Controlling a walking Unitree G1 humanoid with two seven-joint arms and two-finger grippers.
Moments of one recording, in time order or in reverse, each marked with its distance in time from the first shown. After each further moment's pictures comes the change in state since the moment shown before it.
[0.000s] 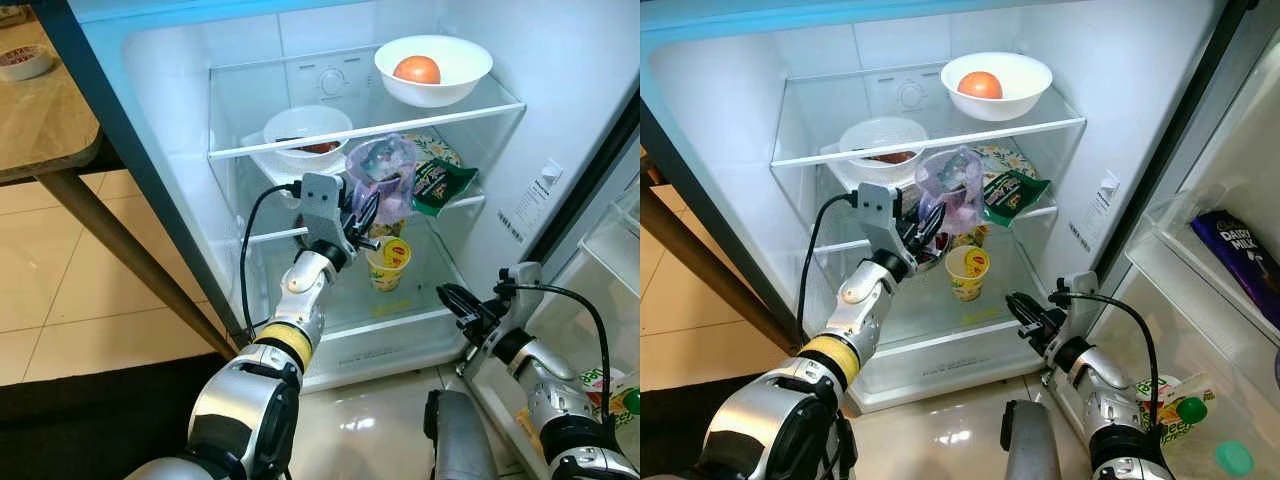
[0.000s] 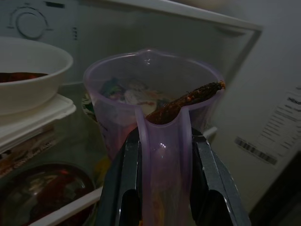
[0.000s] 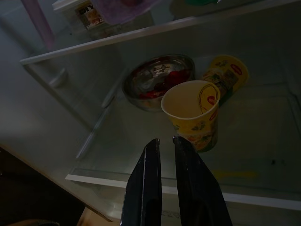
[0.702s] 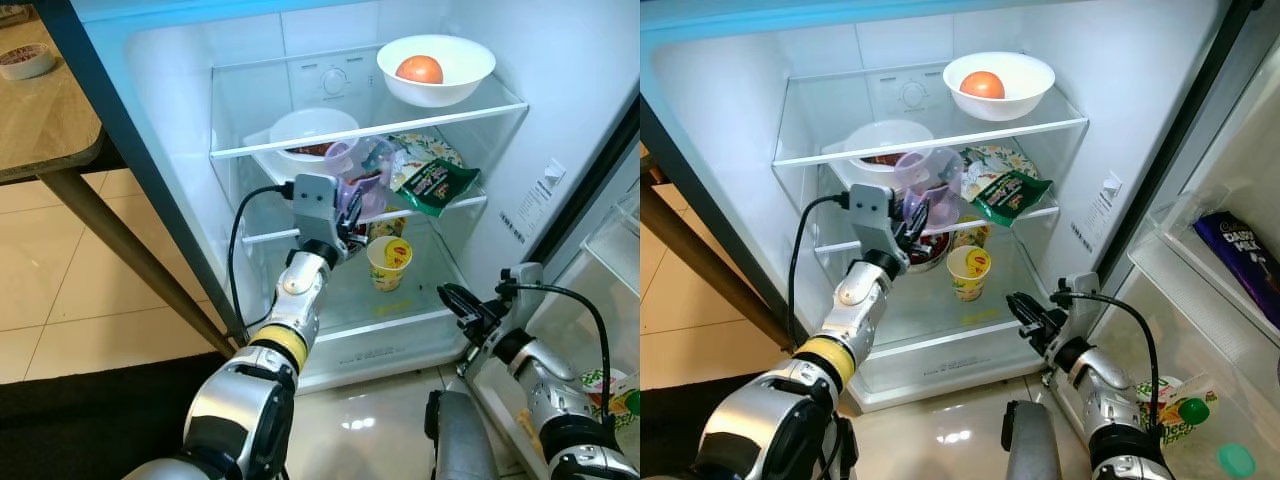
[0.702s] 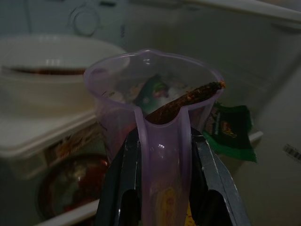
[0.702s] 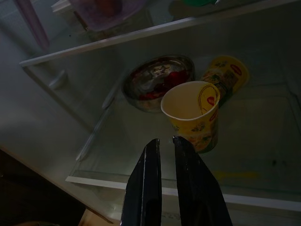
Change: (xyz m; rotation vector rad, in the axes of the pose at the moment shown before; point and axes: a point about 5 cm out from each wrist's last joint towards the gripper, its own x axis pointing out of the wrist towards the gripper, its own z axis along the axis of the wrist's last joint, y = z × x) left arm 0.000 0.020 0.003 -0.008 0.018 0.225; right arm 0.000 -0.002 0.000 0.008 -0.008 -0.005
